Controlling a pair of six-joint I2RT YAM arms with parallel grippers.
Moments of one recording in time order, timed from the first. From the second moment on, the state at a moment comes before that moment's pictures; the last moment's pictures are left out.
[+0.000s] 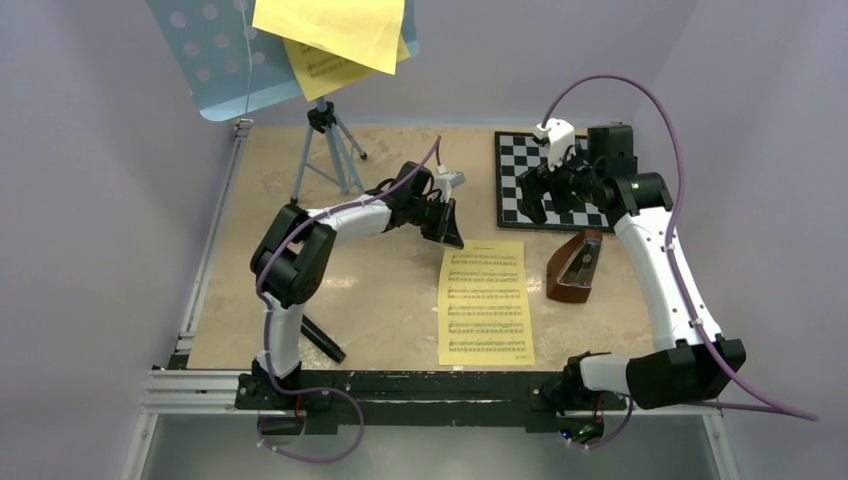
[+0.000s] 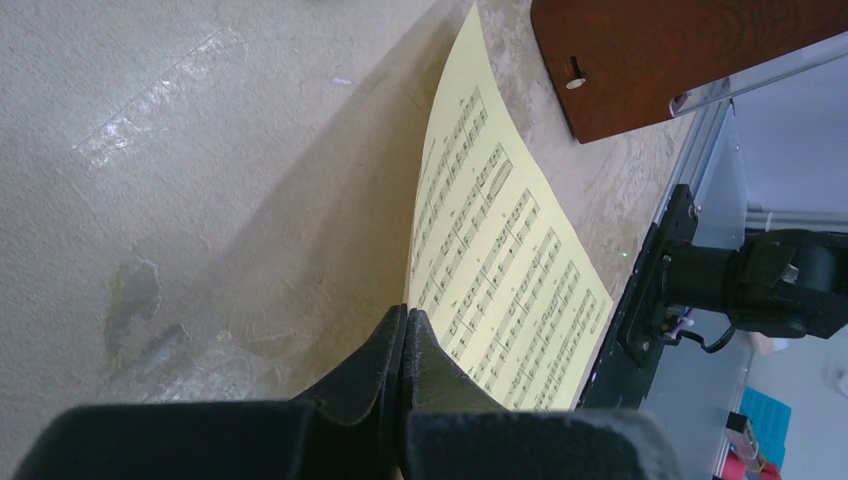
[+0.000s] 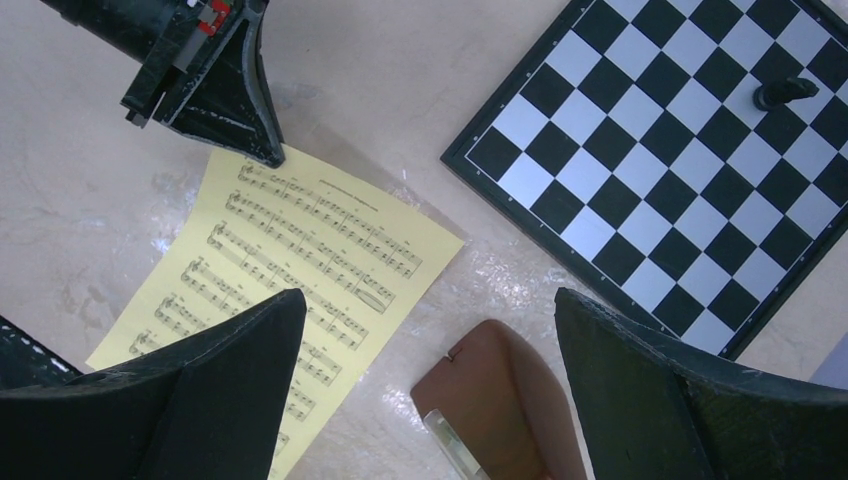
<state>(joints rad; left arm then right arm) -0.60 2.03 1.38 -0.15 0.69 -0.36 0.13 1.29 1.43 -0.90 -0.33 -0.36</state>
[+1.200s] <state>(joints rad) -0.39 0.78 1.39 -0.41 0.31 0.44 0.32 1.58 2.11 -0.63 -0.52 -0.45</state>
